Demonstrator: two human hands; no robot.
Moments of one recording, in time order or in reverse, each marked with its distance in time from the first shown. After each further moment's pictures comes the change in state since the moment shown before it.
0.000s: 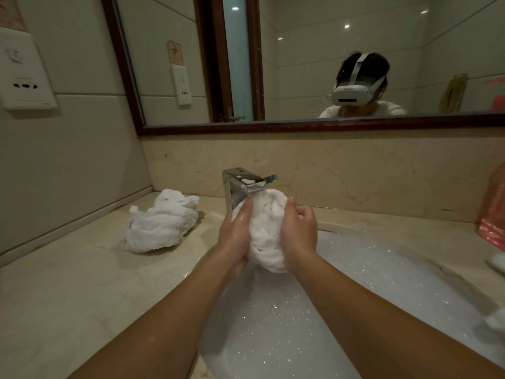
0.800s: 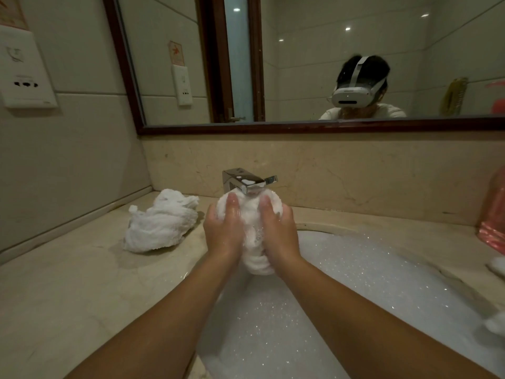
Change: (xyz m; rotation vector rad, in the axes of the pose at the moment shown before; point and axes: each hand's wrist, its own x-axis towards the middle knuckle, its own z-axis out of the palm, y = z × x) left_hand -0.006 0.010 -0.001 0.125 0.420 0.265; right_hand -0.020 0.003 0.019 -0.095 -0.214 -0.074
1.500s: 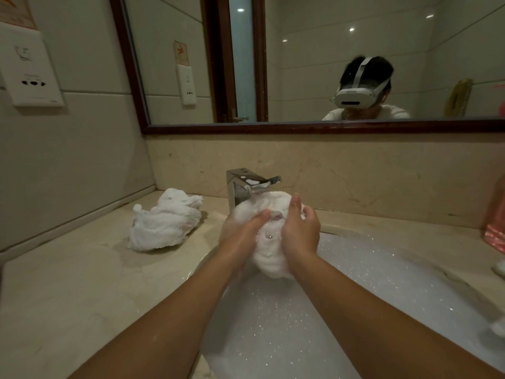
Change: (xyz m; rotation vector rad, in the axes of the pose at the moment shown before) left_hand -0.008 -0.003 -0.003 0.082 -0.417 -0.277; right_hand 0.017 0.000 -0.019 0.079 0.249 0.019
